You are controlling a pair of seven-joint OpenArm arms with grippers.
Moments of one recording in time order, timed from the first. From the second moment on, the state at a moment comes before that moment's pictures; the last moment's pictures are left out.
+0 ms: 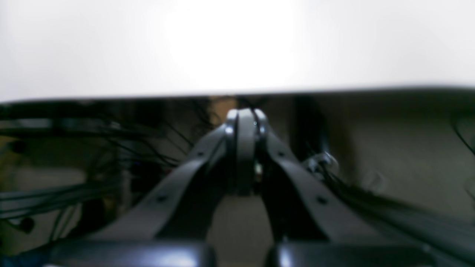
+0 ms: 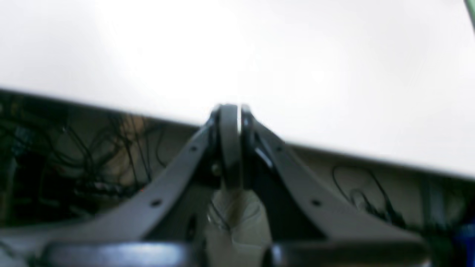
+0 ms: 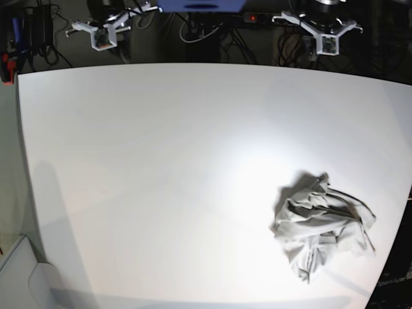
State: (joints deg) left arm 51.5 -6.1 -7.3 114.3 -2.2 -1.0 11.4; right arm -53.8 8.4 -4.4 117.7 -0.4 0.1 -4.1
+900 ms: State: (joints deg) left arm 22.3 -1.6 -17.3 115.2 -2.1 -1.2 21.2; right arm -13.8 2.3 -25.0 116.4 0.0 0.5 -39.7
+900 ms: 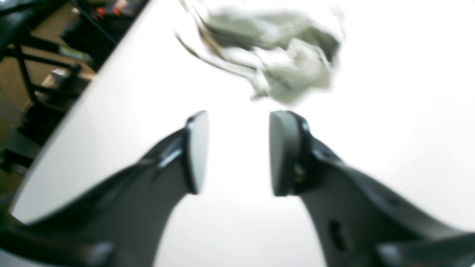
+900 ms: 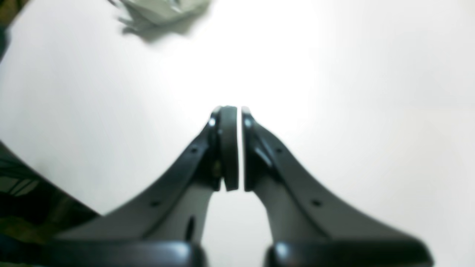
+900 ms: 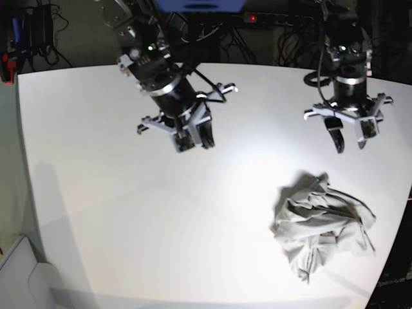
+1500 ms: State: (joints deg) left arm 0.3 -7.0 -17.1 100.7 -2.3 -1.6 31.2; right arm 0.3 -4.4 -24.5 100.2 -0.3 5.2 -39.4
